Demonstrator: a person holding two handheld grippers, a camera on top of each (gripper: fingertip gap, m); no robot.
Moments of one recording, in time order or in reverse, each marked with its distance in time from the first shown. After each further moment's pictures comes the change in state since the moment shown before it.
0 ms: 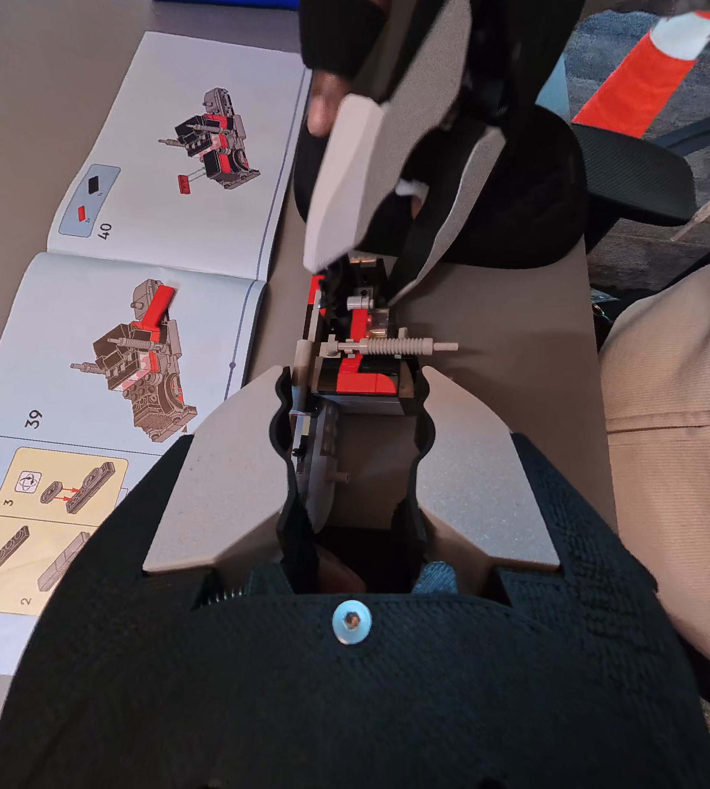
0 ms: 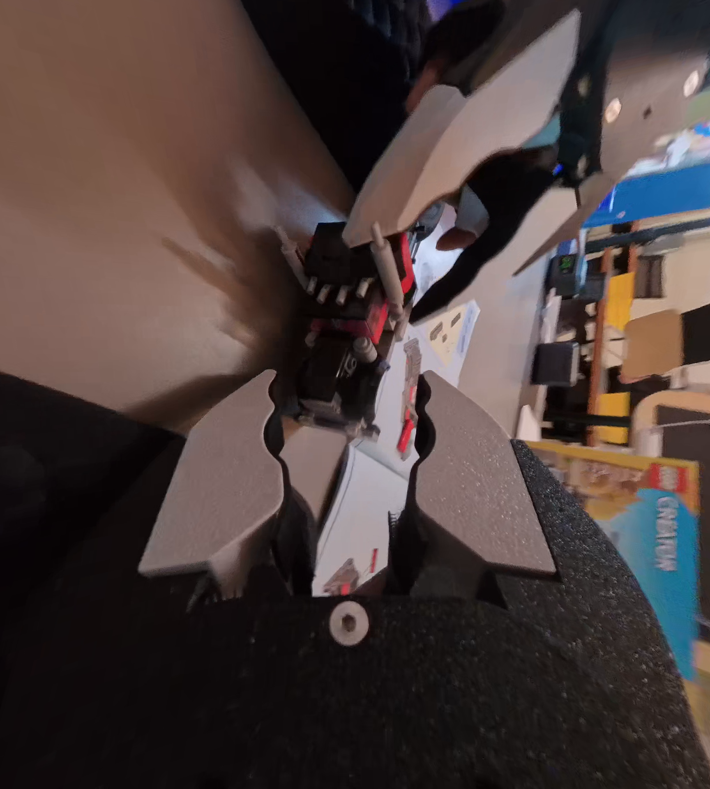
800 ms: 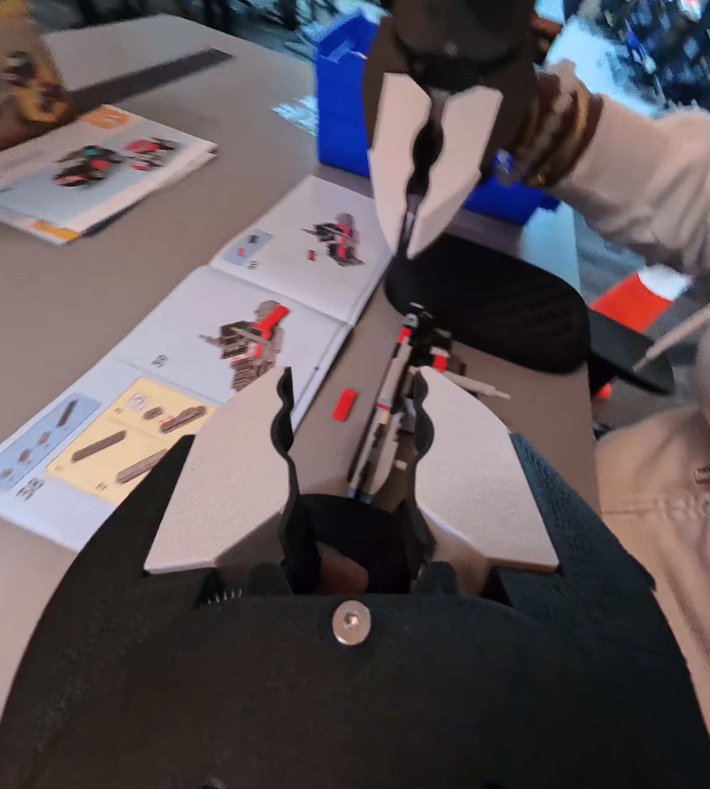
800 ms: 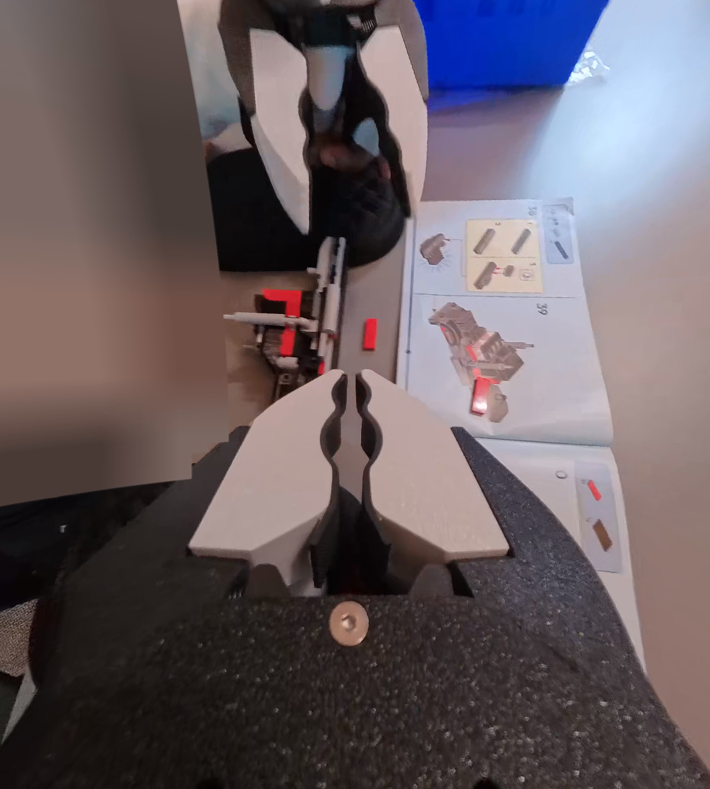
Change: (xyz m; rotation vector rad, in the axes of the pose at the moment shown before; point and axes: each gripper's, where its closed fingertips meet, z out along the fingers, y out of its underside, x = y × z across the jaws) left arm -0.032 -0.011 -0.048 0.321 -0.131 -0.224; right arm 0.045 0.018 -0.022 0.230 -0.461 0.961
